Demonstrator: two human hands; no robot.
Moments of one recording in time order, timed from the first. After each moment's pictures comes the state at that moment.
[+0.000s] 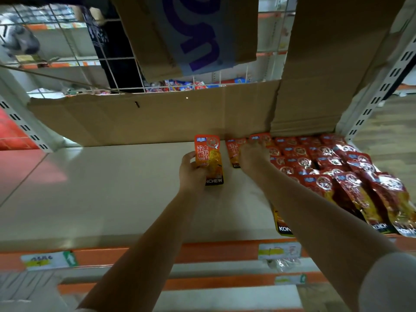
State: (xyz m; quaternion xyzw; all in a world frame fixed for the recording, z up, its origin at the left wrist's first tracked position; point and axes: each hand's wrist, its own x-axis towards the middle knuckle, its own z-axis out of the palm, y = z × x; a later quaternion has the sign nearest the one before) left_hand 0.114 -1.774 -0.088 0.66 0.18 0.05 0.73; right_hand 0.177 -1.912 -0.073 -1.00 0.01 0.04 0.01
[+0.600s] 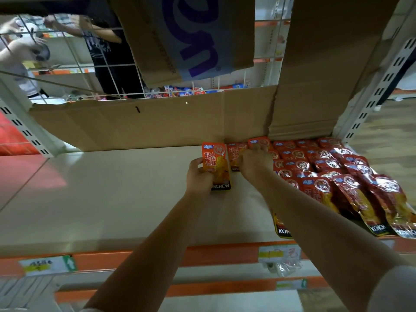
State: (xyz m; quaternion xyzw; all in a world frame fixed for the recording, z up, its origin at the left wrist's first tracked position) left_hand 0.115 -1.787 -0.087 0.70 0.18 0.01 0.69; right_hand 0.161 -1.920 -0.072 -1.00 0.01 -0.02 0.02
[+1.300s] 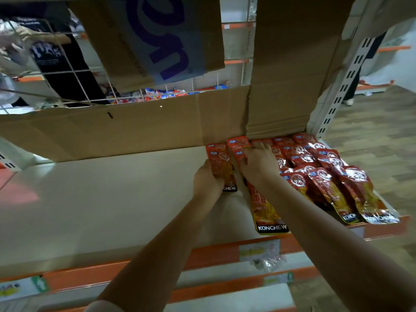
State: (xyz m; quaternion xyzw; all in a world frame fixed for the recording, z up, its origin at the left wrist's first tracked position) left_hand 0.114 -1.841 -0.084 0.88 0.02 0.01 0.47; right_hand 0.124 -1.969 -0.051 -0.99 0.02 -0.08 0.14
